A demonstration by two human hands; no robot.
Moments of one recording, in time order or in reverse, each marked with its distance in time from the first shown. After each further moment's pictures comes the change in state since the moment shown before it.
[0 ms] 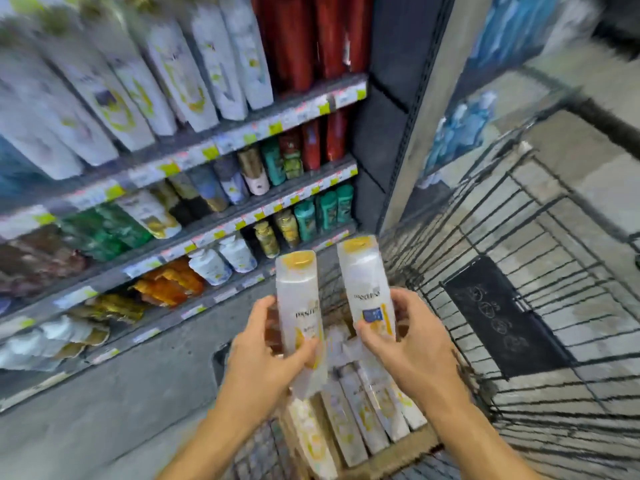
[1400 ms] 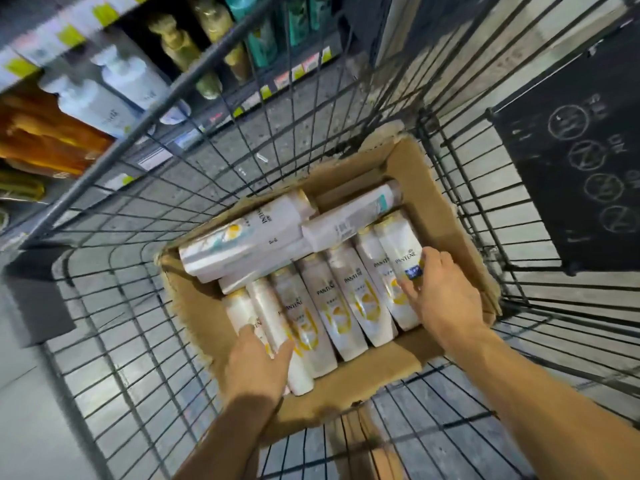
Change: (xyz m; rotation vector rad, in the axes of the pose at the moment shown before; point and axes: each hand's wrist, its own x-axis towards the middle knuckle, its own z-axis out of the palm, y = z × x) left_hand -0.014 -0.262 0.176 0.555 -0.138 -0.781; right_hand 0.009 0.301 0.085 -0.727 -0.371 0.343
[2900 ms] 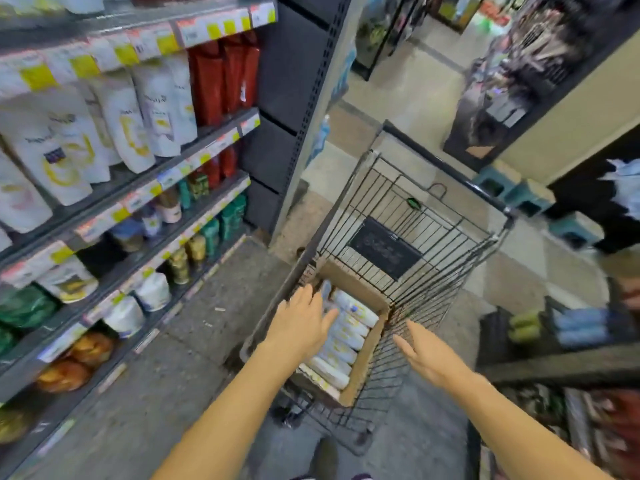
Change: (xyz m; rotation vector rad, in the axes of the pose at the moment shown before) left_hand -0.114 0.010 -0.380 0.855 -0.071 1.502; right_hand -0.358 -0.251 -0.199 0.153 0.039 0.425
